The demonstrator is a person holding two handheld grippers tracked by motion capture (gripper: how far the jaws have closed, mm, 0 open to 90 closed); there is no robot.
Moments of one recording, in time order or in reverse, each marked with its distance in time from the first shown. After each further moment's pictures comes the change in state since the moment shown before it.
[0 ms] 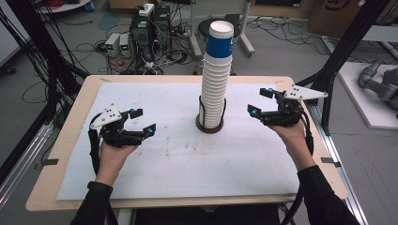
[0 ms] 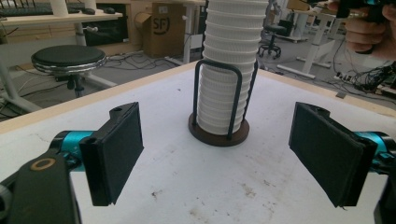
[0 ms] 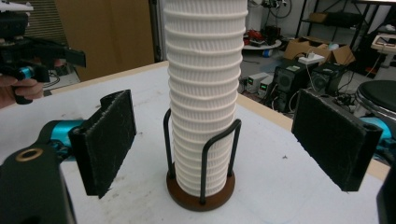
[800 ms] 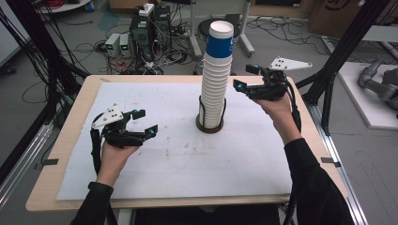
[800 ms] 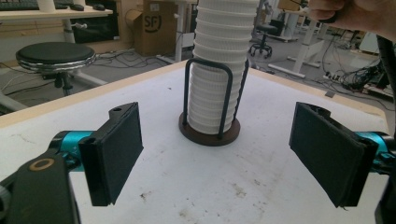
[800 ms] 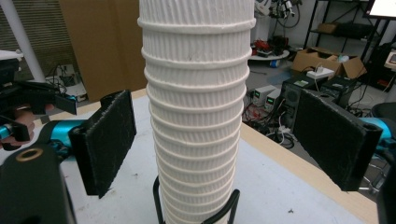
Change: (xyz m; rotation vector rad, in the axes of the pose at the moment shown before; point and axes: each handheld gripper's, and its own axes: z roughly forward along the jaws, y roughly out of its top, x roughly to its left) left arm -0.002 0.000 0.004 0.000 -0.036 -0.017; right arm -0.014 0.055 0.050 -0.022 0.033 0.000
